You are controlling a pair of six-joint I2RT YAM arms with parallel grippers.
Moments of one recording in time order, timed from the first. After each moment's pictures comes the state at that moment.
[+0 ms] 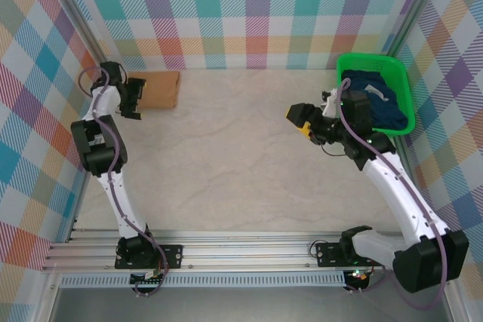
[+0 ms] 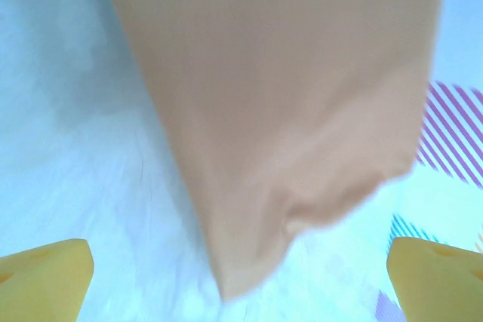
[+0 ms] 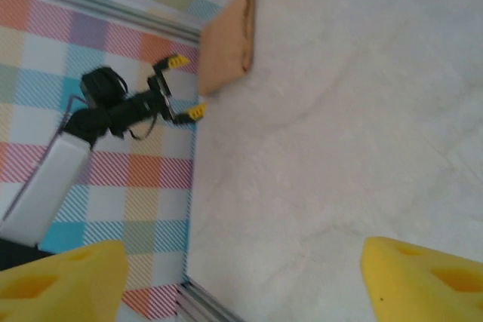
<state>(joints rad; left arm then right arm) 0.25 2.16 1.85 -0.66 0.26 -1.15 0.27 1.10 1.04 -0.41 -0.57 0.86</state>
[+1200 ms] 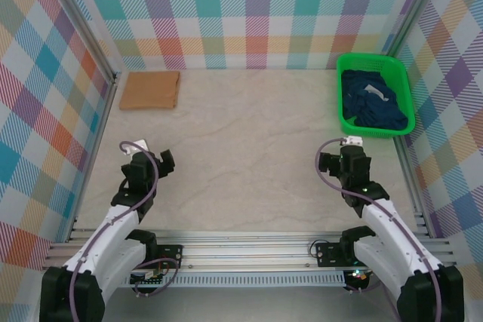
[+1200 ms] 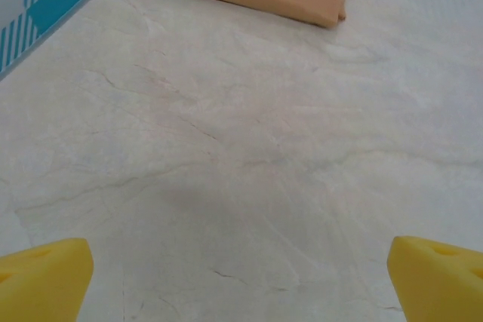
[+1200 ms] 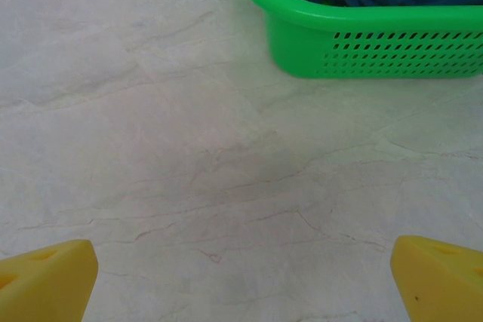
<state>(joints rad) -0.18 0.83 0.32 -0.05 -0.39 -0.31 0.22 0.82 0.42 -0.25 0.31 0.19</state>
